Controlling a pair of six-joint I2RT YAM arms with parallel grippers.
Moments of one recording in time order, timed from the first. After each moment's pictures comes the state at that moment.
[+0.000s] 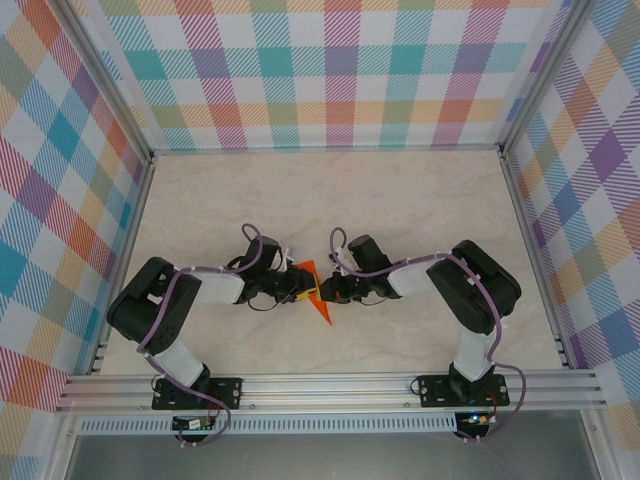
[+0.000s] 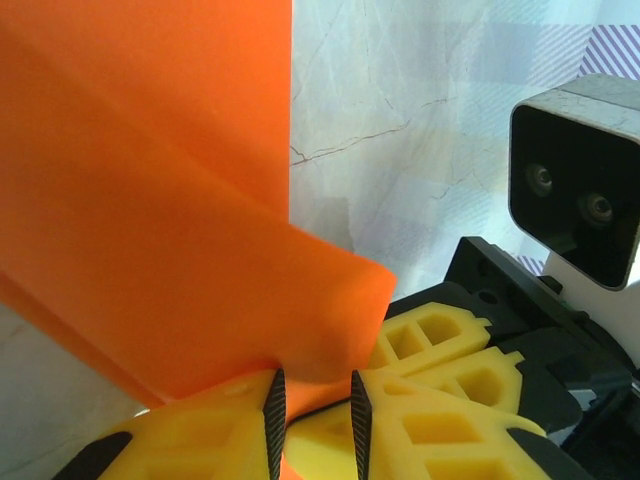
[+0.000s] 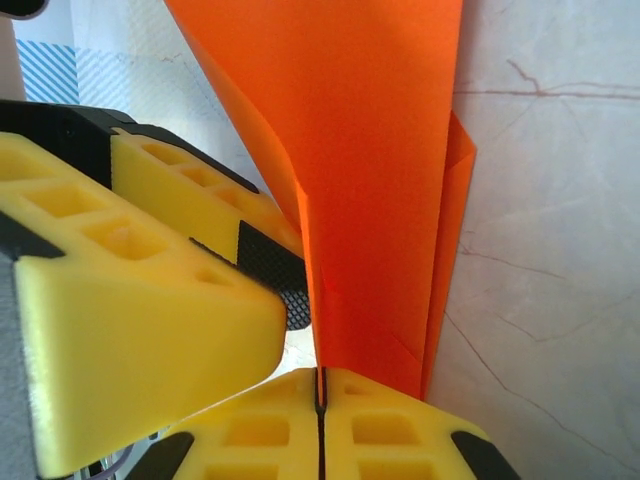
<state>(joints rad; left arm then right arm) -0.52 1.65 0.61 0.21 0.66 -0.99 0.69 1.82 0.75 0.21 -0.71 0.72</state>
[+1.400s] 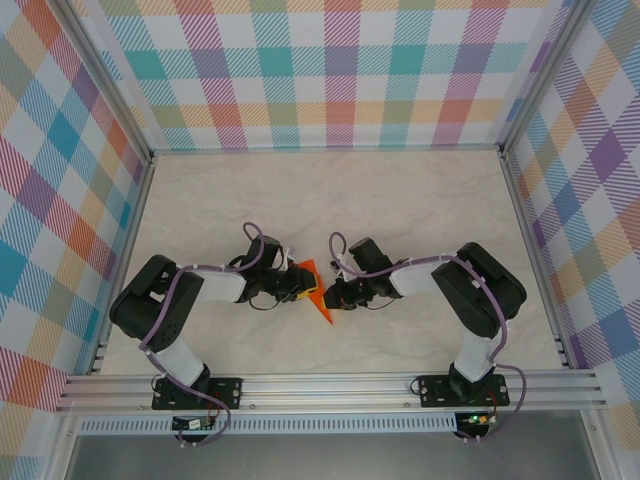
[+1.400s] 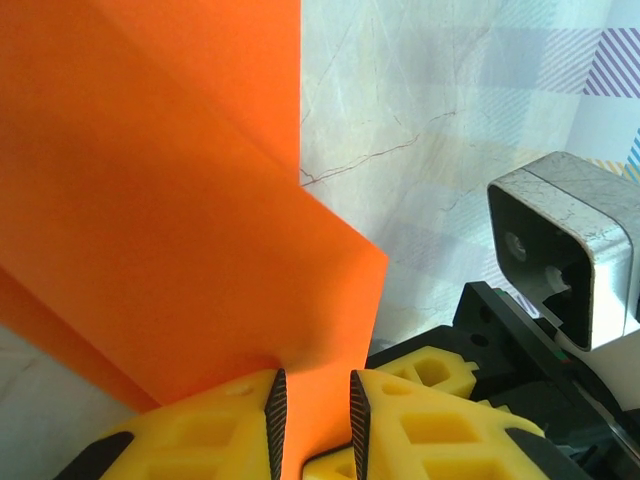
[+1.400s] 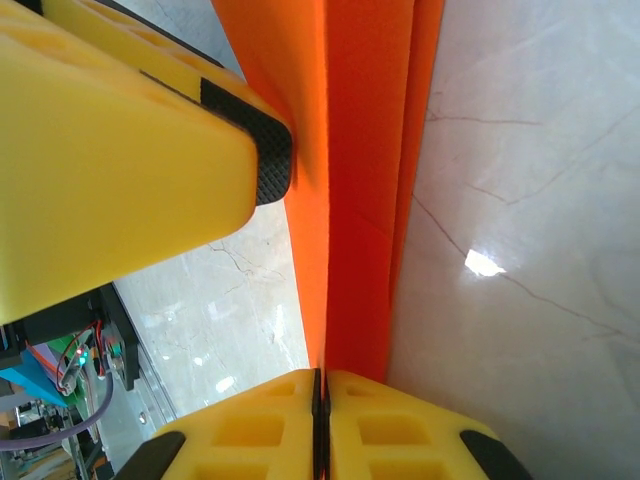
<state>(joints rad) -0.52 1.67 0.62 0.20 0.64 -0.97 0.69 1.79 0.75 0.04 -0.73 0.62</state>
